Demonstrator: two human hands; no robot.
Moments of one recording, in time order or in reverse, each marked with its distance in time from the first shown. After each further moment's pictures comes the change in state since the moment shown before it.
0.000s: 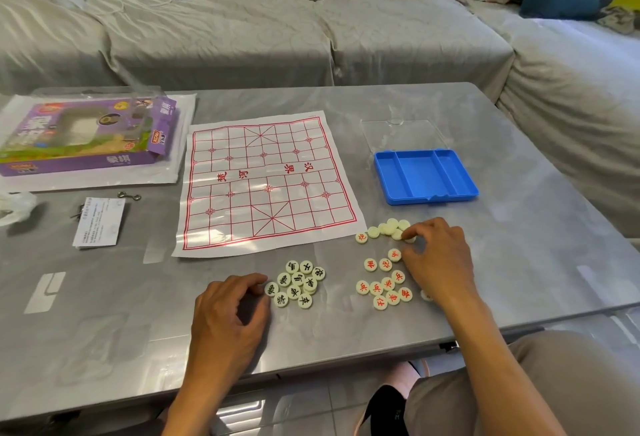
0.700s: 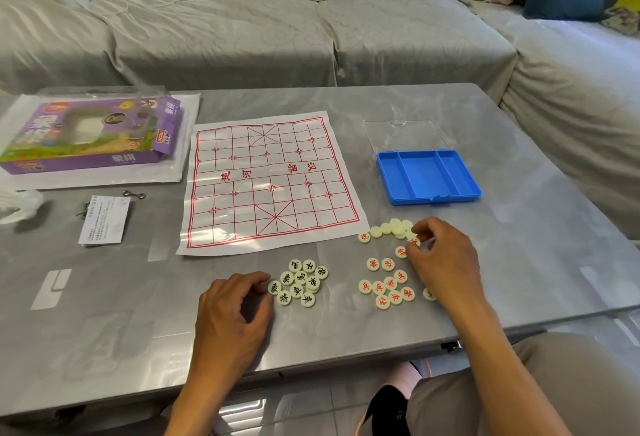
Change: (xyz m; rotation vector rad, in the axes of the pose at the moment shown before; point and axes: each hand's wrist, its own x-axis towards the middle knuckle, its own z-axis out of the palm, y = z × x) left_hand 0.000 0.000 -0.001 -0.010 0.003 0.014; right_hand -0.006 -0.003 -0.007 0.153 0.066 0.047
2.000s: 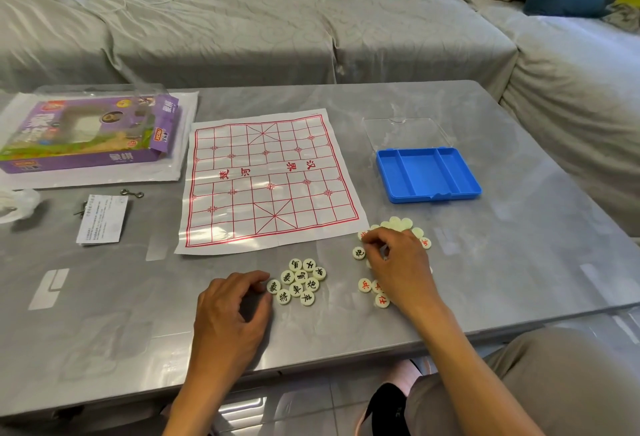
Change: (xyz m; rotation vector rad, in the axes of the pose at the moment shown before) left_hand 0.000 -0.001 0.001 0.011 -0.010 -0.015; right_hand -0.015 -0.030 0.037 0.162 -0.078 -0.217
